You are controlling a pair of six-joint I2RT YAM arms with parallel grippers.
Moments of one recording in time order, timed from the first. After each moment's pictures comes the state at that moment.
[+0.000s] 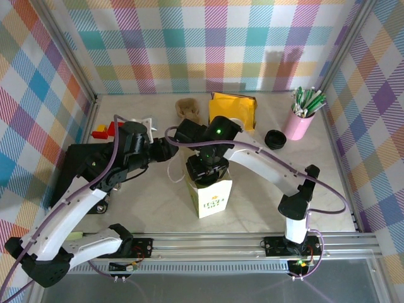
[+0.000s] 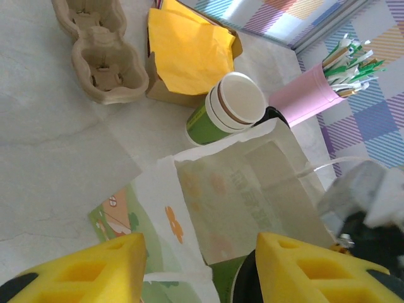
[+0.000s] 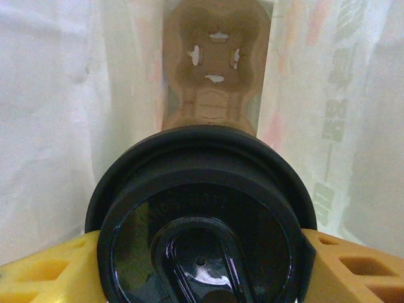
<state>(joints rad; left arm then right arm) -0.64 1.01 1.24 -0.80 -0.02 -0.68 1.08 1.86 2.12 -1.64 0.10 0.61</state>
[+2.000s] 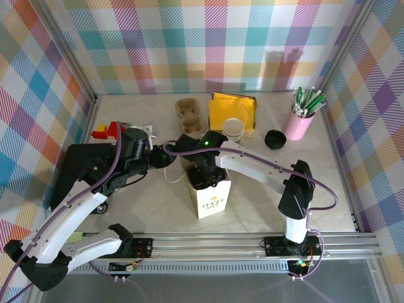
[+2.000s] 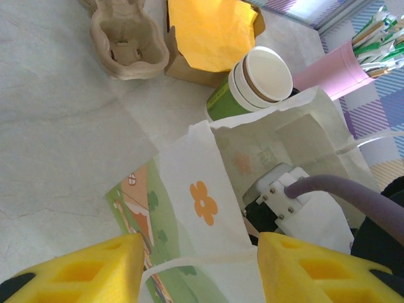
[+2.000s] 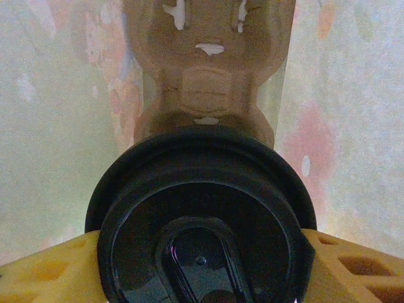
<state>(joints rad) -0.63 0.98 1.16 -0.82 -0.02 -0.68 1.06 1.86 1.78 -1.41 0.04 0.63</state>
